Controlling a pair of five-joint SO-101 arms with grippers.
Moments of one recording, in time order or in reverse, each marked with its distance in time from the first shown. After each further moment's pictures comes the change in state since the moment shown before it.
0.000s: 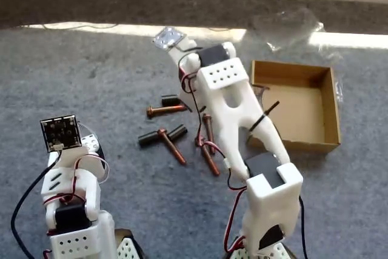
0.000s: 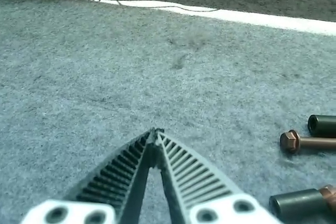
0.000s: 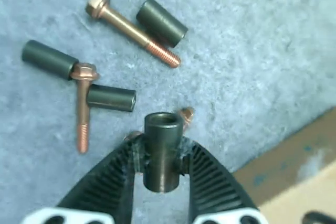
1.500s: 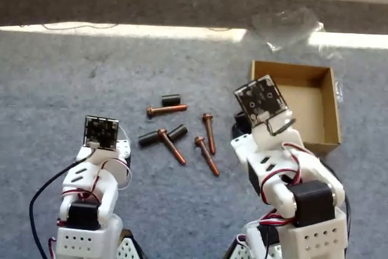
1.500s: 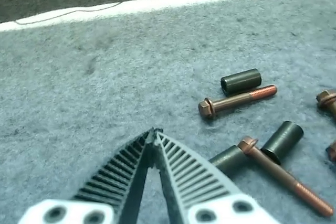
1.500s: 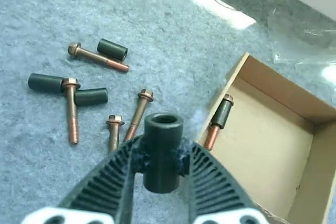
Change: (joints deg) left arm 17.7 0.0 2.2 0.0 -5.0; right arm 10.5 -86.2 65.0 -14.6 -5.9
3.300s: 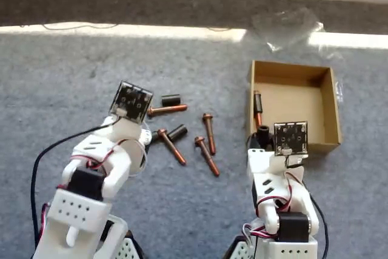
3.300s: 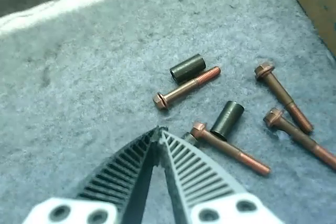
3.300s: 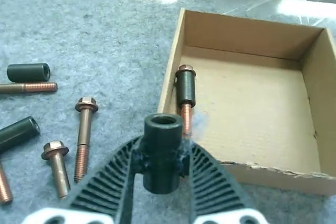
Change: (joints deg) left arm 11.4 35.9 -29.4 6.1 -0.5; right arm 13.8 -36.5 45.8 -19.1 -13.1
